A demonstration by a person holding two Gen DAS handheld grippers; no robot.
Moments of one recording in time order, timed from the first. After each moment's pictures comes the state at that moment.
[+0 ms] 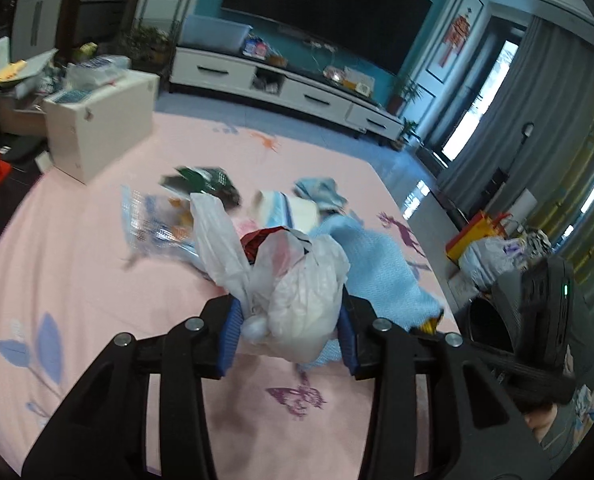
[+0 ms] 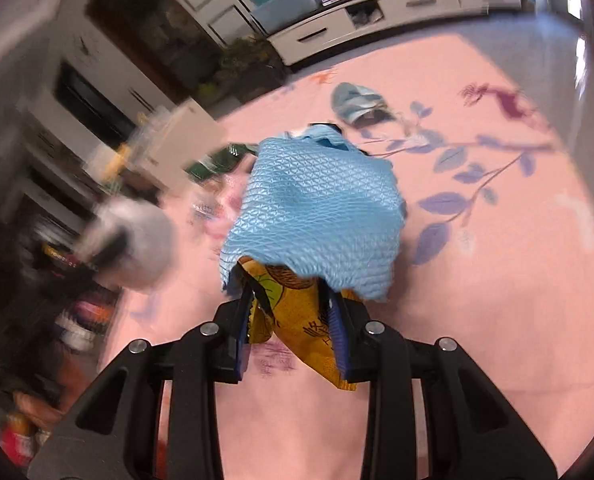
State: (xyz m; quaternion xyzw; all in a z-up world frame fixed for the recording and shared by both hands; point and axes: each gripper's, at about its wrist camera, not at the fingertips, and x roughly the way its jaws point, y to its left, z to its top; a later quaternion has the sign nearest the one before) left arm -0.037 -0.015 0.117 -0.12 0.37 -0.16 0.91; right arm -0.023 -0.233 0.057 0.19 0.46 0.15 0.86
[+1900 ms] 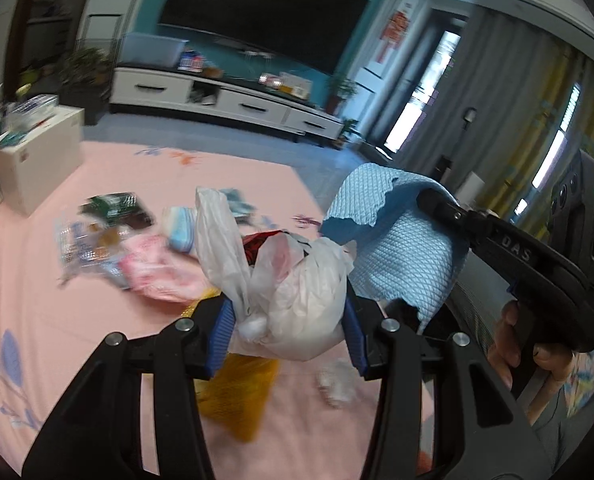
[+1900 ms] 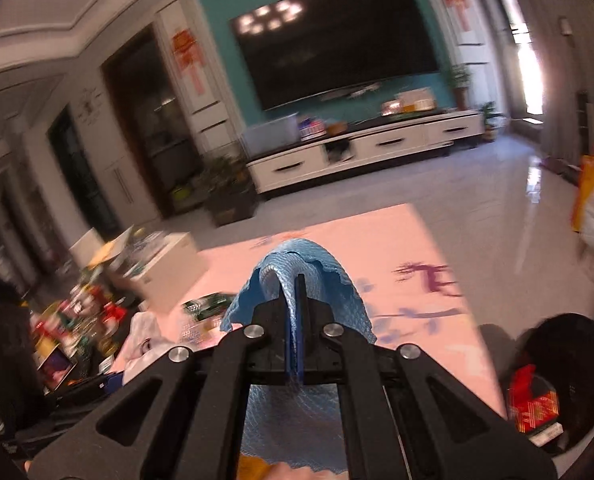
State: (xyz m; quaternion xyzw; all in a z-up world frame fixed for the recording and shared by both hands) left arm -0.071 -0.092 0.154 -0.10 0.34 -0.28 0.89; right arm -0.071 -0.288 0.187 0.16 0.24 0.03 0.96
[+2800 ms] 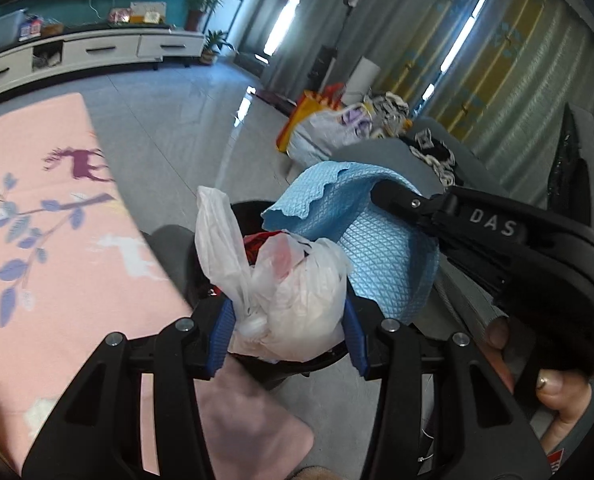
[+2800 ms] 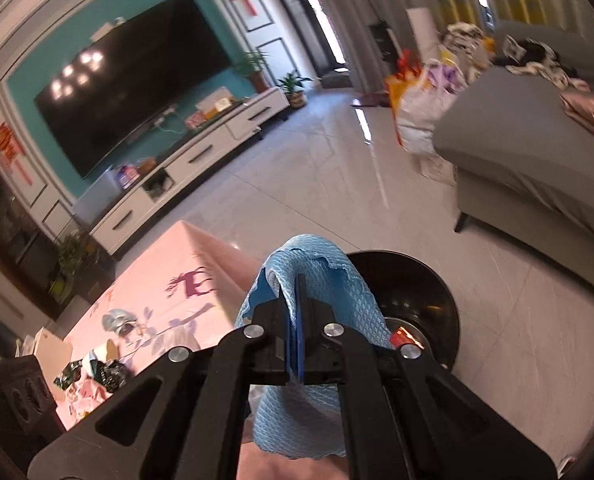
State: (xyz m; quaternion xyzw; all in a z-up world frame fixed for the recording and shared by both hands) left arm -0.088 -0.387 0.070 0.00 0.42 -0.48 0.77; right arm -0.166 -0.491 0.106 0.31 0.26 -0.26 0.88
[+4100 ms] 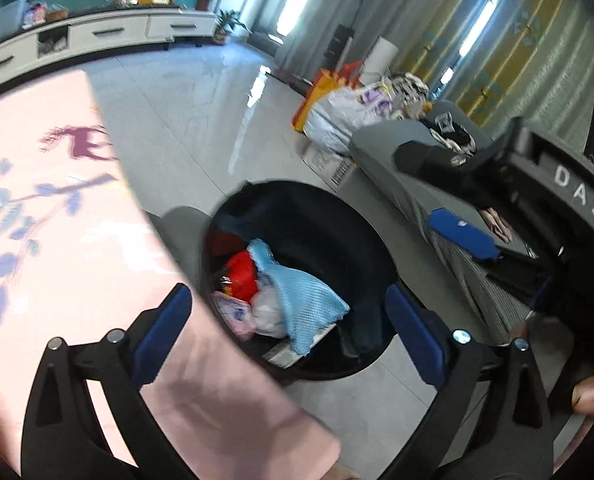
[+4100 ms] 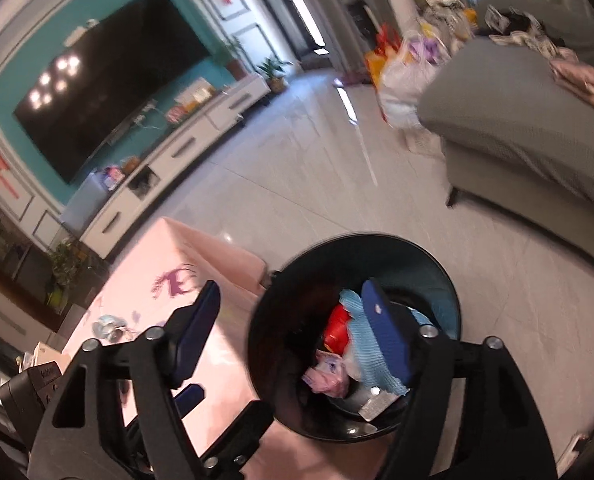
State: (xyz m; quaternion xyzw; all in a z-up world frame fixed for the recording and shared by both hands) left arm -0.071 -0.387 0.057 0.02 0.44 -0.44 0.78; right arm -0.161 -0.502 0.101 0.34 0.27 -0.26 0.86
